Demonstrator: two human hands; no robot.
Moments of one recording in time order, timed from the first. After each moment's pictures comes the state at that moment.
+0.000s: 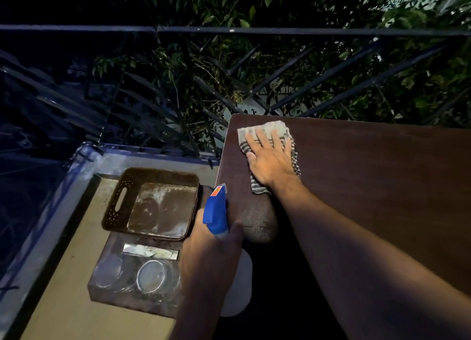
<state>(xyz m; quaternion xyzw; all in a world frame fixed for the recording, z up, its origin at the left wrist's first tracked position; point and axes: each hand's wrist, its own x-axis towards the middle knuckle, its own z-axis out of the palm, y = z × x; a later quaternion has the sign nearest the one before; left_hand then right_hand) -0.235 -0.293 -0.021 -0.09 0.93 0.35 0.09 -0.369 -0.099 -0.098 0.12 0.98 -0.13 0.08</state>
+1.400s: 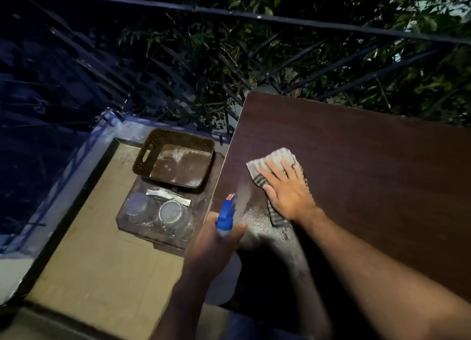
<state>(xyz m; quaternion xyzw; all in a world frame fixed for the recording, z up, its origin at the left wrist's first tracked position) -0.131 -0.351 -0.013 -0.10 0.88 0.40 0.23 -0.189 -0.114 -0.097 -0.03 0.99 -0.11 0.08</state>
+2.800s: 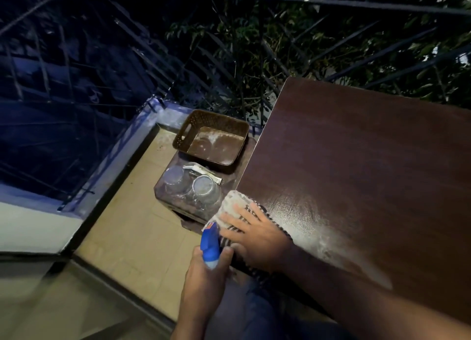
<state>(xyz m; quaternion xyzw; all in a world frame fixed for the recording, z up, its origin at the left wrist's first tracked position) -0.015 -0.418 -0.031 -0.25 0.84 0.45 0.15 -0.083 -0.260 -0.121 -0.36 0.92 -0.12 0.05</state>
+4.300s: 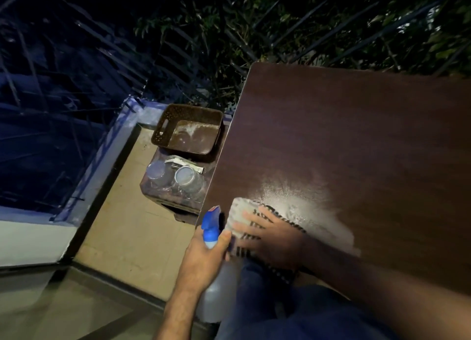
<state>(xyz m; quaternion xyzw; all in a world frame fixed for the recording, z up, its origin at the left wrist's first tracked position) -0.001 -0.394 0.003 -0.17 0.87 0.40 0.23 -0.006 -0.186 -0.113 -0.40 0.91 -0.07 0.06</state>
